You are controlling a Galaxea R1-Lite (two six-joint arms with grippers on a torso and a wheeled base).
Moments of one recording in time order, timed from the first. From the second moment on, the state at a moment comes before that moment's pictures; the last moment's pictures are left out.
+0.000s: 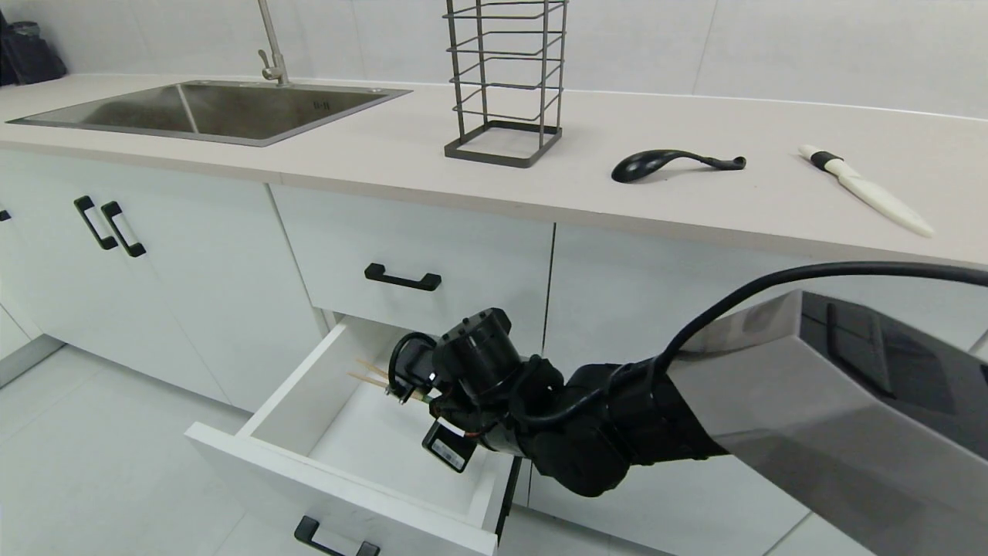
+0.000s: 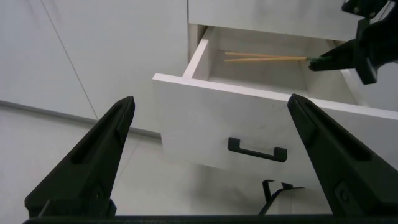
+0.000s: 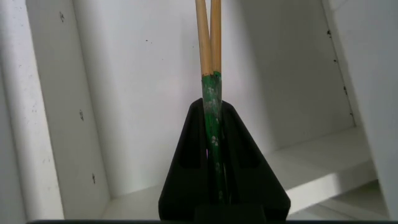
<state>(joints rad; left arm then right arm) 0.00 0.00 0.00 0.00 -0.08 -0.01 0.95 2.35 -1.43 -0.22 -0.11 -0.29</state>
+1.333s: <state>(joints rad) 0.00 0.00 0.00 0.00 -0.08 -0.01 0.94 2.55 -1.65 -0.20 -0.11 -0.29</state>
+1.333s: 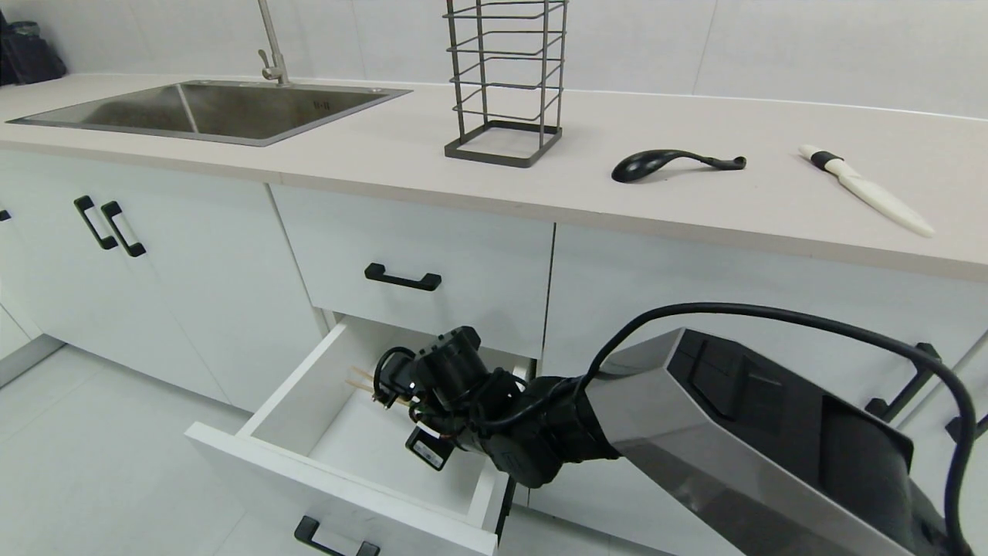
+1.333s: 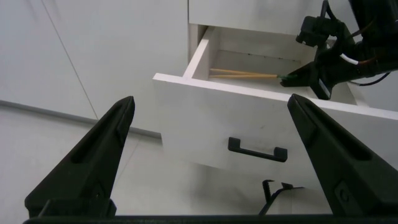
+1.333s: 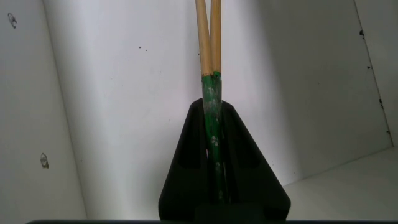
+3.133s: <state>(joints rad) 0.00 0.00 0.00 0.00 -0.08 -0.01 1.02 2.09 -1.11 -0.43 -0.02 -0.29</state>
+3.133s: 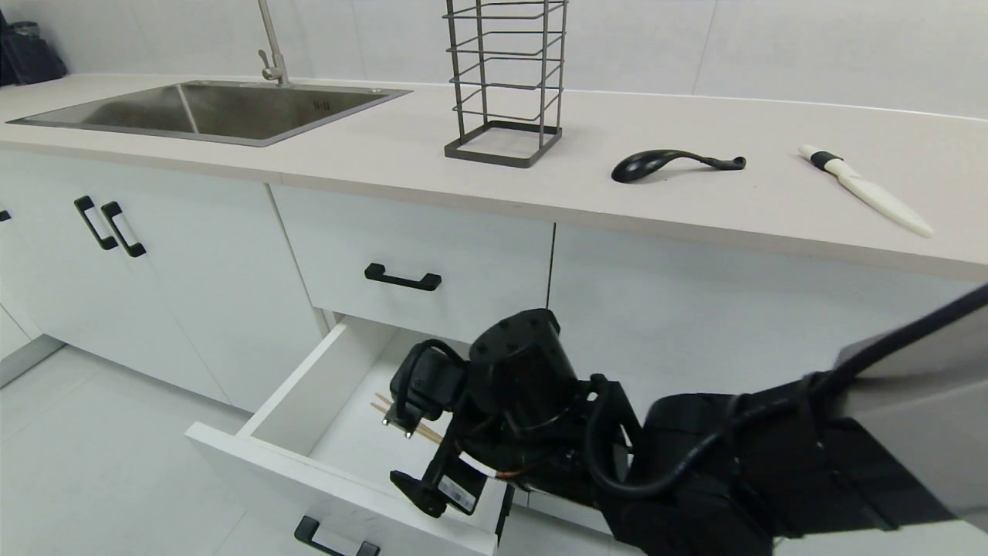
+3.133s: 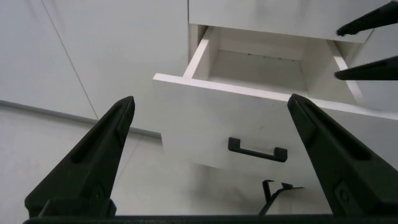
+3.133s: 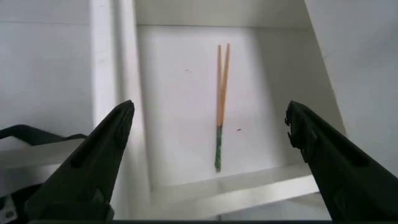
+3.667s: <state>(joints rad) 0.00 0.00 0.00 0.00 -0.08 -0.01 0.98 1.75 -0.71 -0.69 0.16 -0.31</state>
